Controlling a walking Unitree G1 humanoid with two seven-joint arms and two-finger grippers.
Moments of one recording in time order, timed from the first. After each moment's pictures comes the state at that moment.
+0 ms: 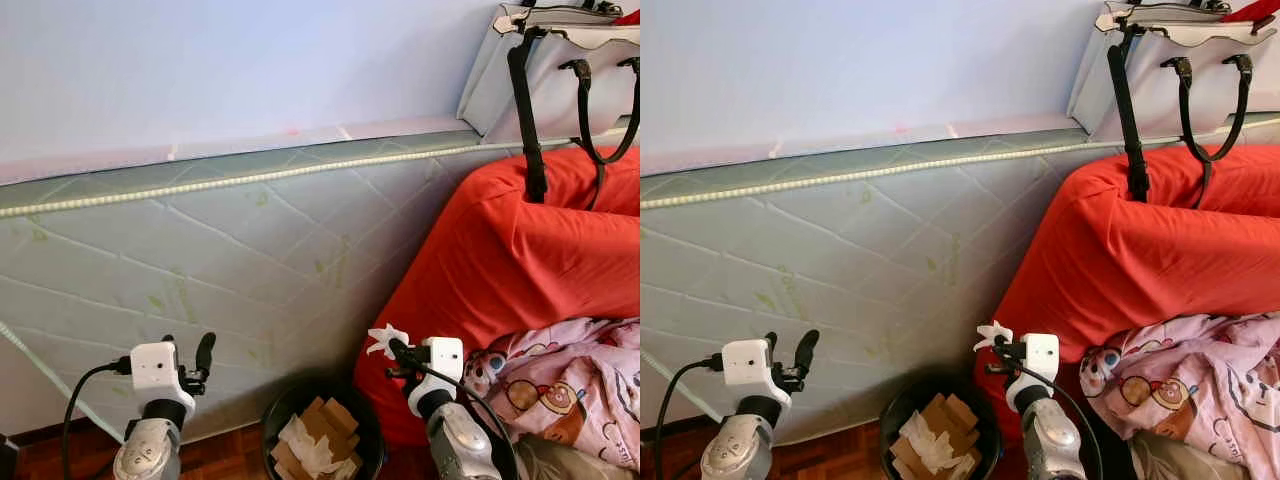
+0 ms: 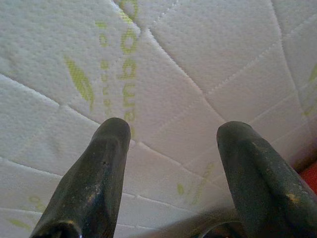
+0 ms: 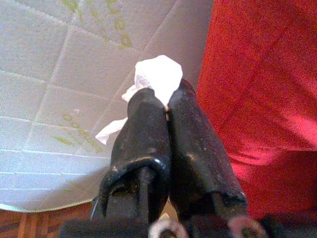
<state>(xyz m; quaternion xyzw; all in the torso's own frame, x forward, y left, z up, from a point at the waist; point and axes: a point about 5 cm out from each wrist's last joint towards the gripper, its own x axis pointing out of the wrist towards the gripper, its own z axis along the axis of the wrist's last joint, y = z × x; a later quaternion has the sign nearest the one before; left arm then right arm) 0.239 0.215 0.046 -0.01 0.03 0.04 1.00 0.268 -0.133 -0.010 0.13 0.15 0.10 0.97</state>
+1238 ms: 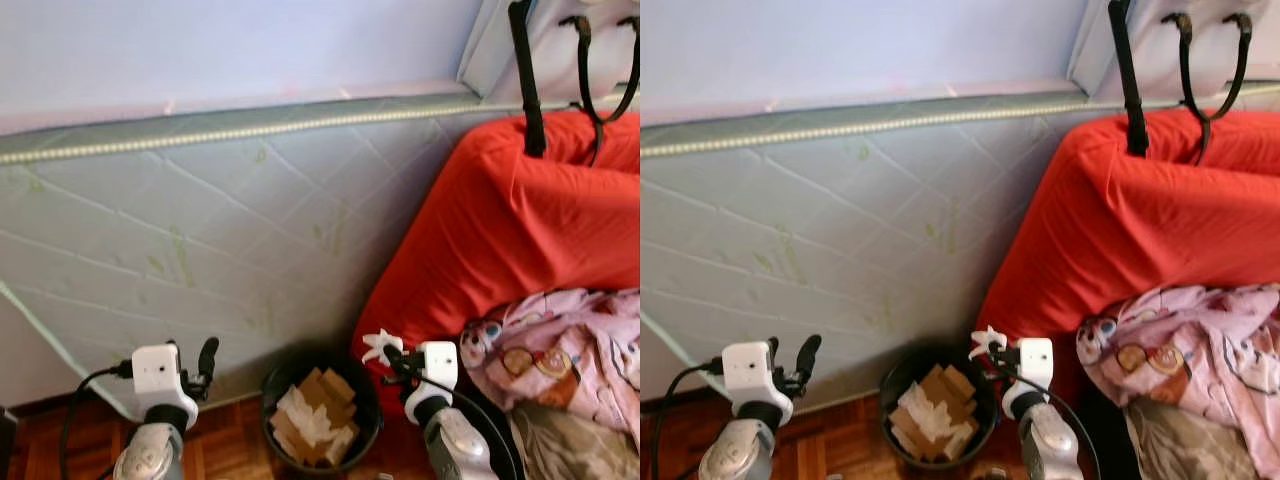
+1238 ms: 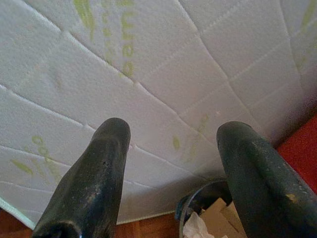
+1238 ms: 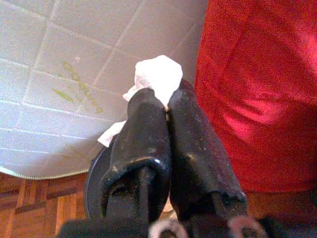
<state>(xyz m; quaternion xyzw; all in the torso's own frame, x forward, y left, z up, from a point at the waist) 0.230 0.208 0.053 -0.02 0.05 0.04 1.00 0.263 -0.127 -0.012 0.12 0.16 0.12 0.97</state>
